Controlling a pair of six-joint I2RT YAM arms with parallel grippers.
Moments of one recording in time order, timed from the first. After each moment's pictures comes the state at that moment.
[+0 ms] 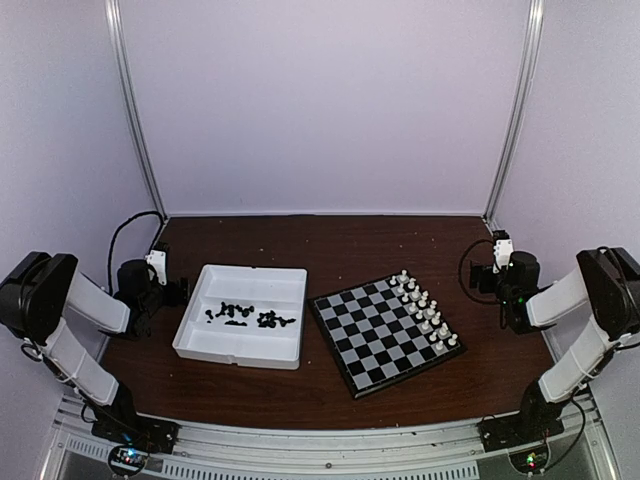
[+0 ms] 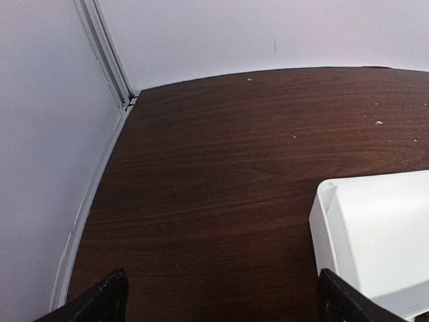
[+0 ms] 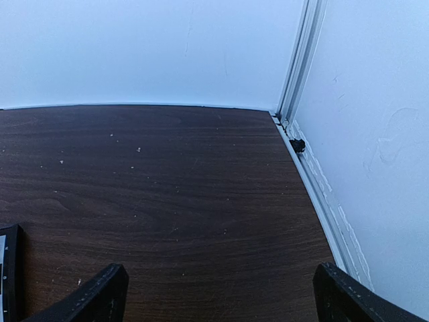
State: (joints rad) left arm -0.06 1.57 0.35 0.84 -0.09 0.12; right arm 0.03 1.56 0.39 0.91 0.15 -0.06
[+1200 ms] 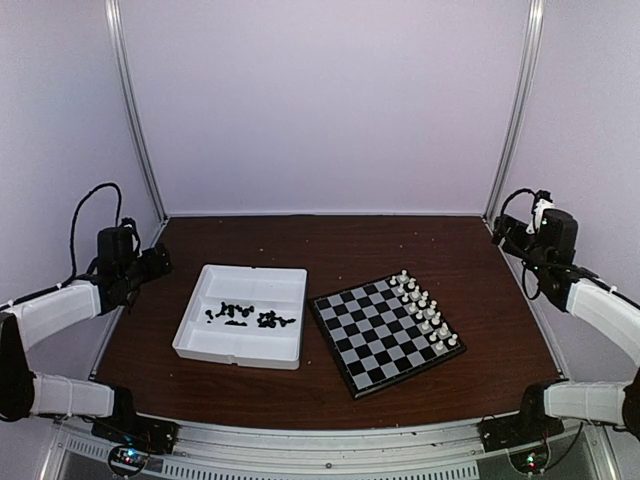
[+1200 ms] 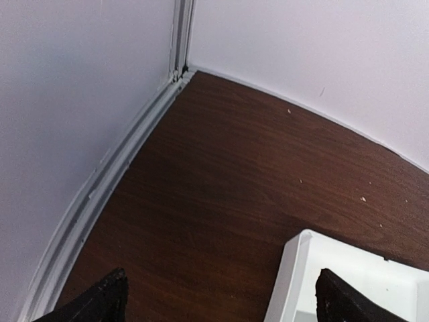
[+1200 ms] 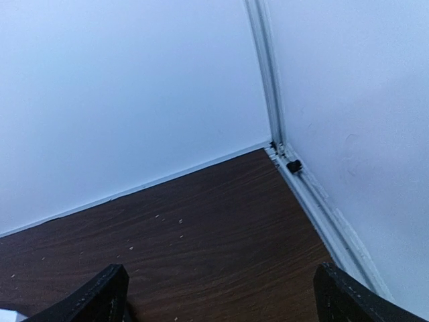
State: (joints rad) left arm -0.07 1.14 0.58 0.08 -0.22 -0.35; right arm 0.03 1.03 0.64 0.16 0.18 0.32
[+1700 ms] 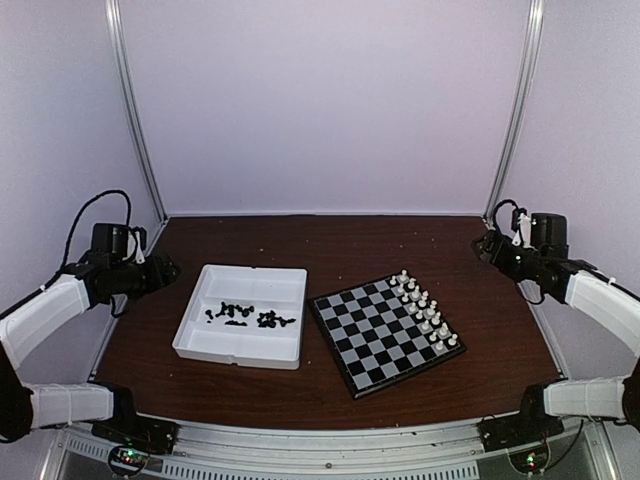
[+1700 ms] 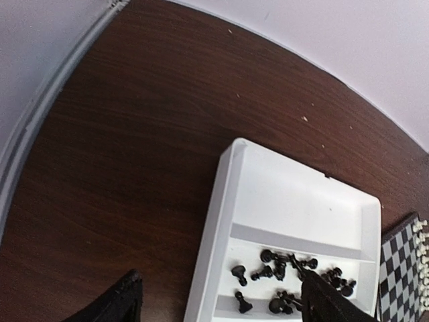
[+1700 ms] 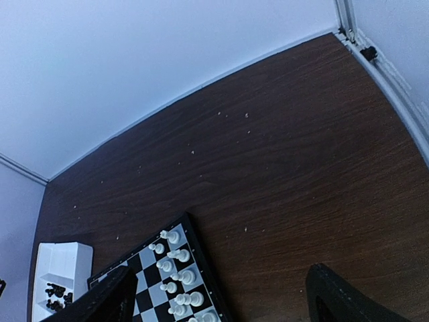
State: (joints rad) left arm -0.07 1.03 0.68 -0.33 0.09 -0.44; right arm 0.03 1.03 0.66 -0.09 -0.16 0.50
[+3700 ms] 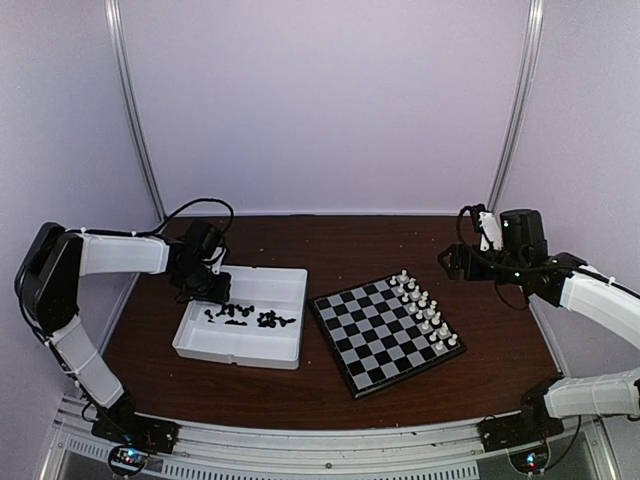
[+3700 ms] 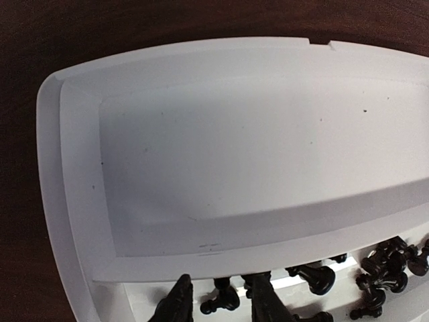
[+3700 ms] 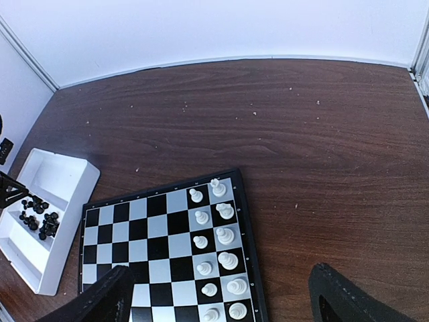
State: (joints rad) left arm -0.44 1.68 1.01 -0.44 -0.07 -0.25; right arm 0.36 1.05 0.76 -0.27 -0.03 0.29
